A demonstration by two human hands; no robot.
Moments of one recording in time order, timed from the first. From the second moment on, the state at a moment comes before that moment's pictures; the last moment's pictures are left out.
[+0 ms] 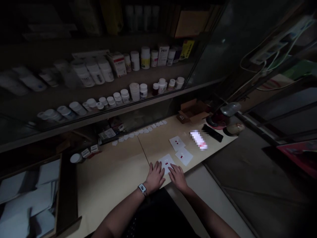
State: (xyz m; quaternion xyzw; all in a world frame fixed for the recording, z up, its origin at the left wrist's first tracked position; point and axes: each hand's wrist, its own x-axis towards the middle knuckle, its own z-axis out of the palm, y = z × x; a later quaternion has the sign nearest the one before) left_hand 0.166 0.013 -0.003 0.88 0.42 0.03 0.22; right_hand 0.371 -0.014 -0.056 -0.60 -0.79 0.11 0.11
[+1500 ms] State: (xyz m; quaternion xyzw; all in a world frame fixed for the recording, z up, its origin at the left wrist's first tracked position) left_hand 0.019 -0.060 -0.009 0.69 0.69 -0.01 0.23; right_hand 0.172 0.023 -0.029 -0.37 -0.90 0.22 0.03
